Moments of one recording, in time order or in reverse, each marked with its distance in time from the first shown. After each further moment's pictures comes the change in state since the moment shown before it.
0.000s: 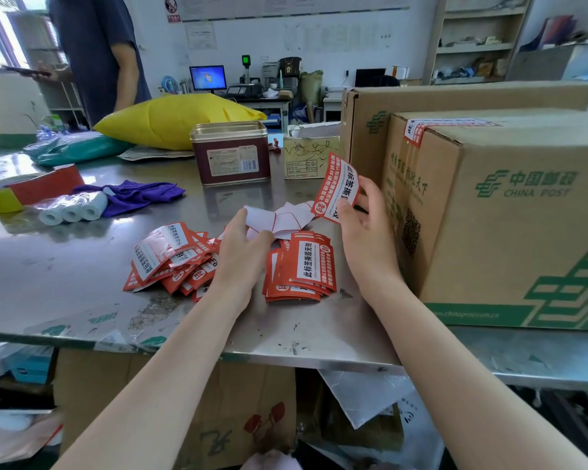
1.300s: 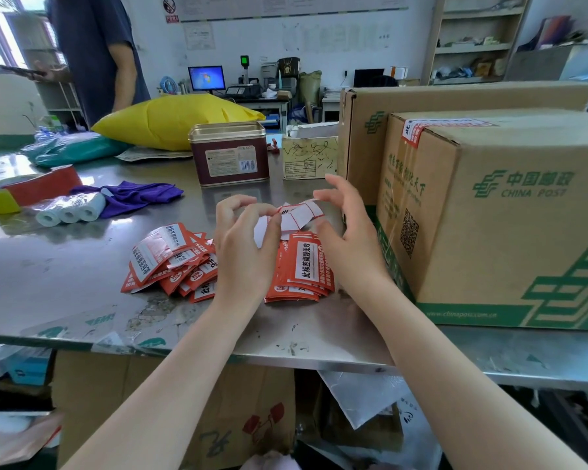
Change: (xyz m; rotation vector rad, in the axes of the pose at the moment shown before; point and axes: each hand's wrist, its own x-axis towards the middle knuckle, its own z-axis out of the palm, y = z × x) left_hand -0.017 0.008 0.006 0.312 0.335 0.571; right_hand -0.008 -0.001 0.005 -0.194 -0.160 -0.159
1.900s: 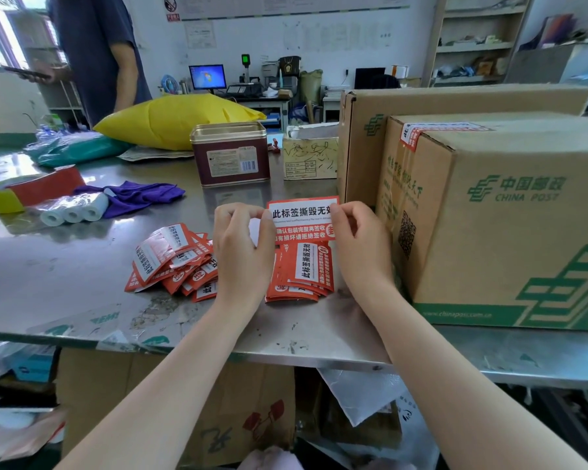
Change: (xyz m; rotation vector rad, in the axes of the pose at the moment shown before) left_hand 0.000 -0.002 0.004 -0.016 -0.003 -0.102; right_hand 0.001 0.007 -0.006 -0.102 0.152 0.103
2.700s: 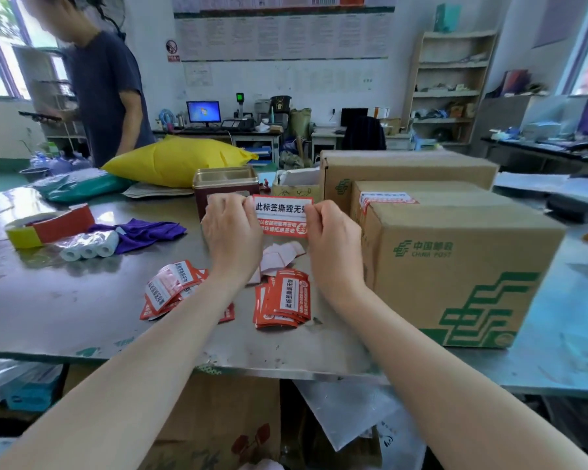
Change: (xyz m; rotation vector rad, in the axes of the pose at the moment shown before) left_hand 0.062 0.062 -0.029 0.204 0.072 0.073; right_hand -0.003 -0.091 -0.031 -0.191 0.113 -0.305
